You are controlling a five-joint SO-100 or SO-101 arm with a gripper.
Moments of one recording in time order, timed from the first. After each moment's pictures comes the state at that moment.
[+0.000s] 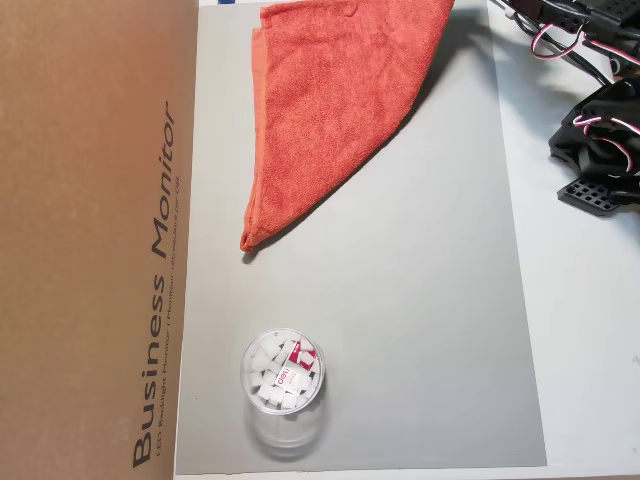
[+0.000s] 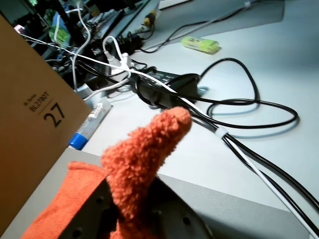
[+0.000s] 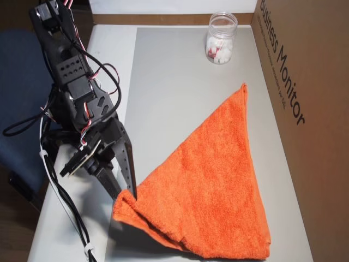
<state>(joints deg) 55.4 132.8 150.6 -9.1 112.5</state>
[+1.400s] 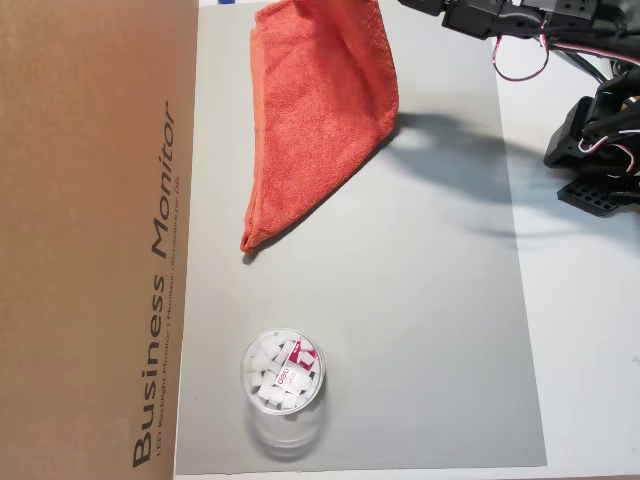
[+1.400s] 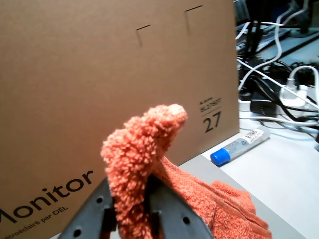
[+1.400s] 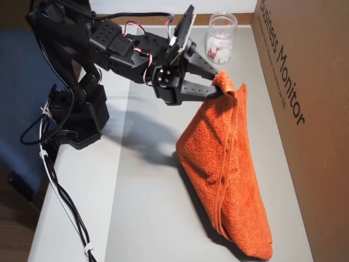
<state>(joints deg) 23.1 113.3 118.9 -9.1 102.7</state>
